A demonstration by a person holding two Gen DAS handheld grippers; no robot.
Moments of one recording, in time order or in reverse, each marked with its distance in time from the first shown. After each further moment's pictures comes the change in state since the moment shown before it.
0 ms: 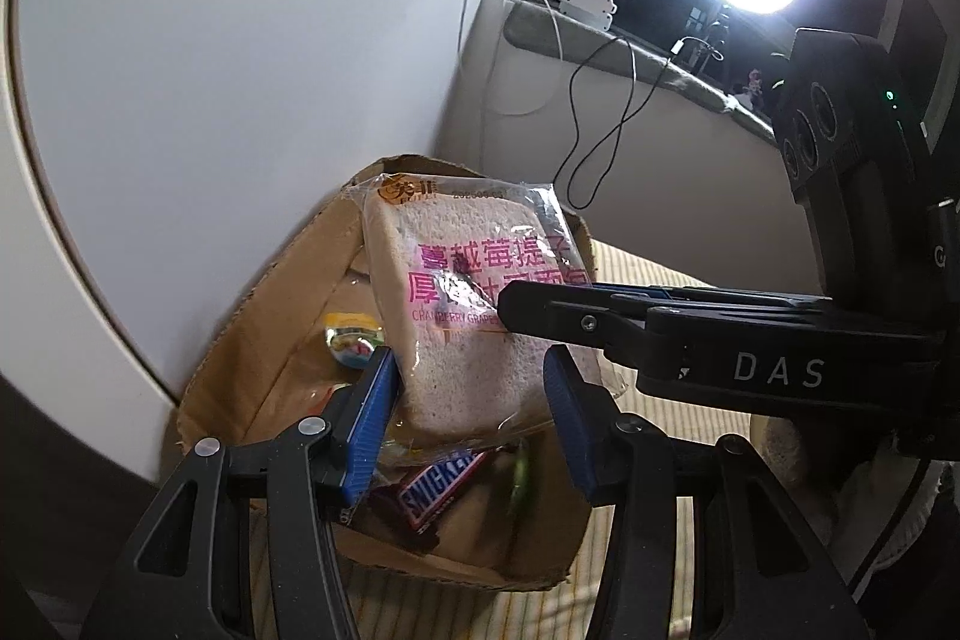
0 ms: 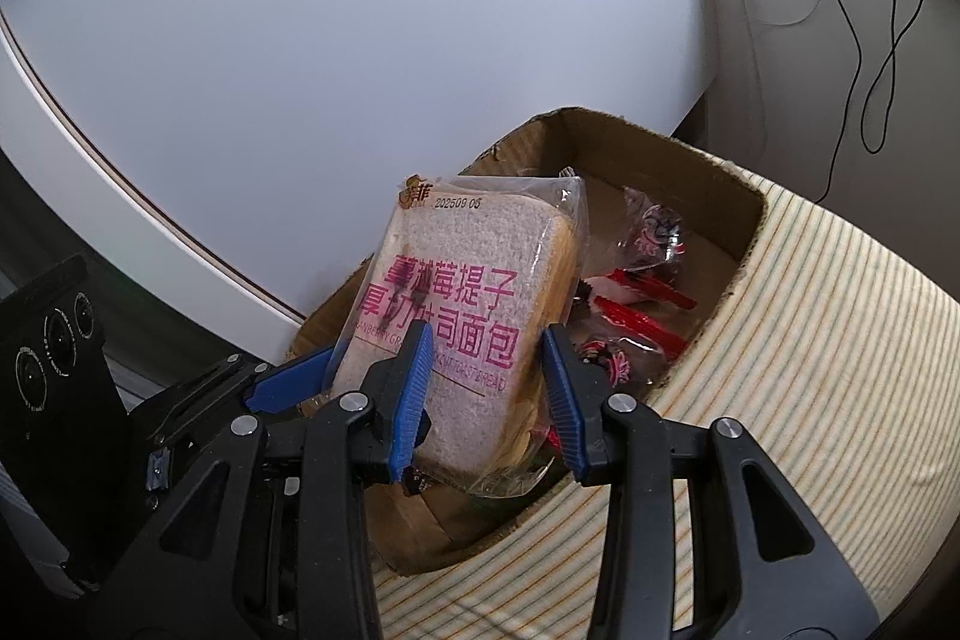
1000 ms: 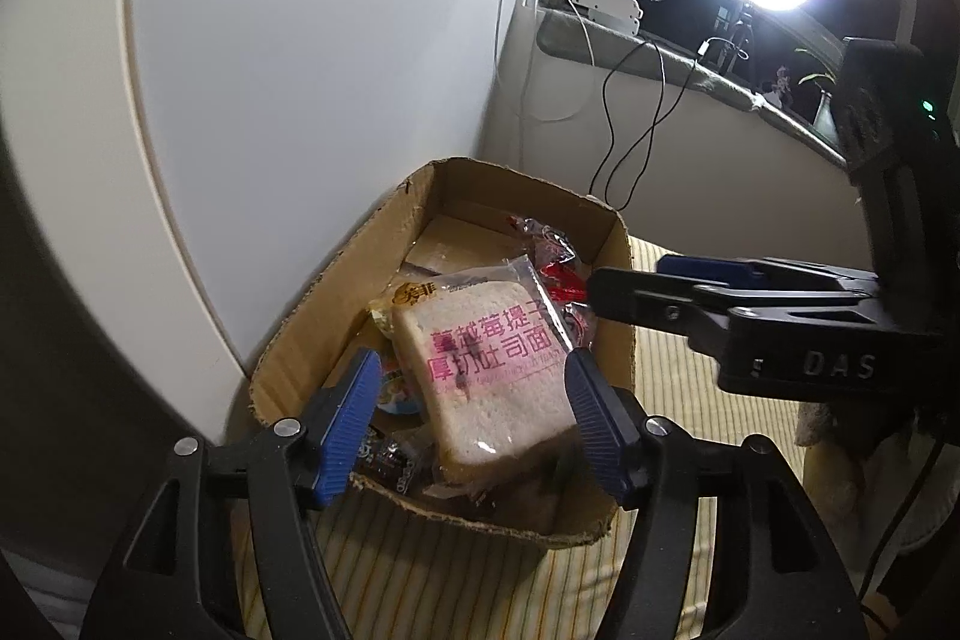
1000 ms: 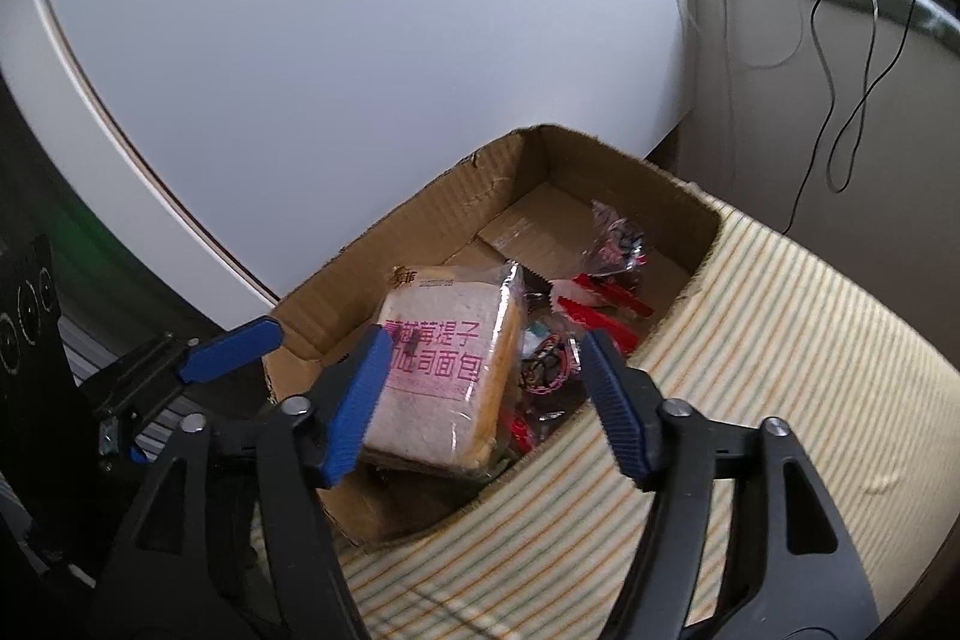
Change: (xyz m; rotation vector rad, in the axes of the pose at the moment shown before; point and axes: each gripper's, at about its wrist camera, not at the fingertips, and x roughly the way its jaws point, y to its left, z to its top) left arm -0.024 0.005 -0.014 0.014 -0.030 0.106; right arm -0.022 0.012 -0.010 -0.109 -0.070 -0.132
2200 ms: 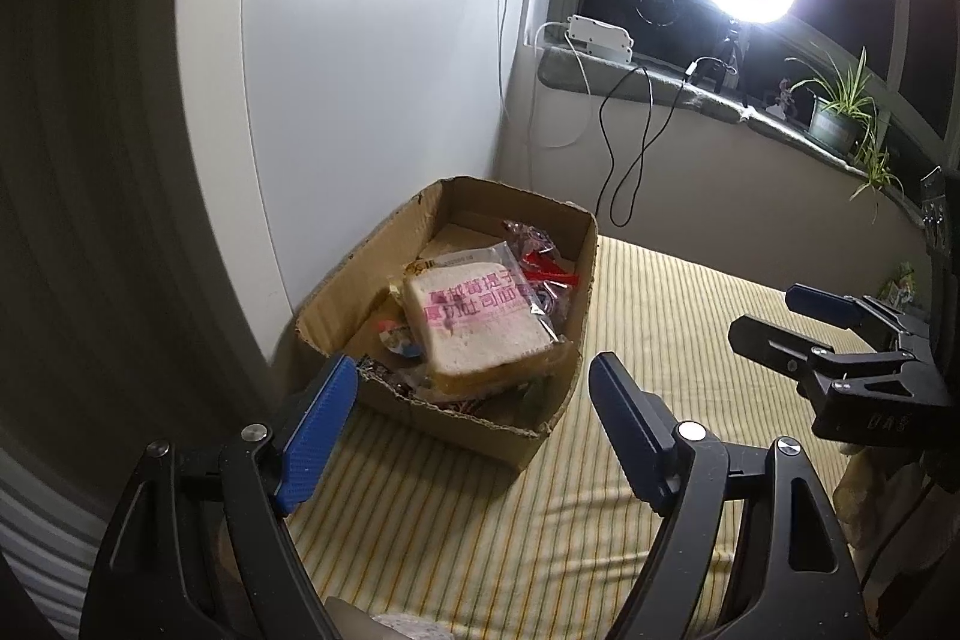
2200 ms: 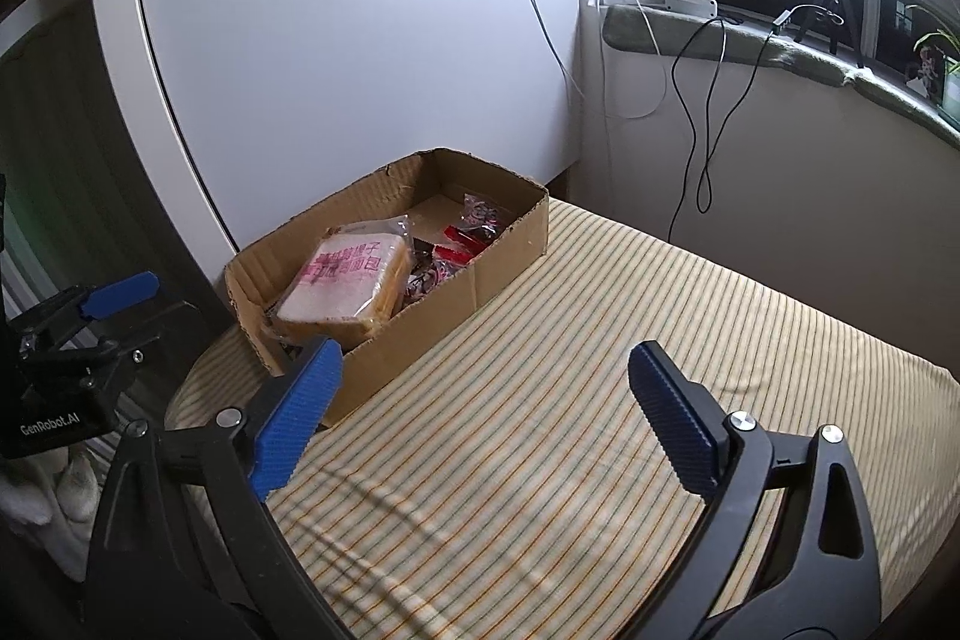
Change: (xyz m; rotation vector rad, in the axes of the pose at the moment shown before) left arm -0.066 -0.031 -0.036 0.019 -0.095 0.092; right arm -0.098 -0.016 -0.081 -0.016 -0.172 -0.199
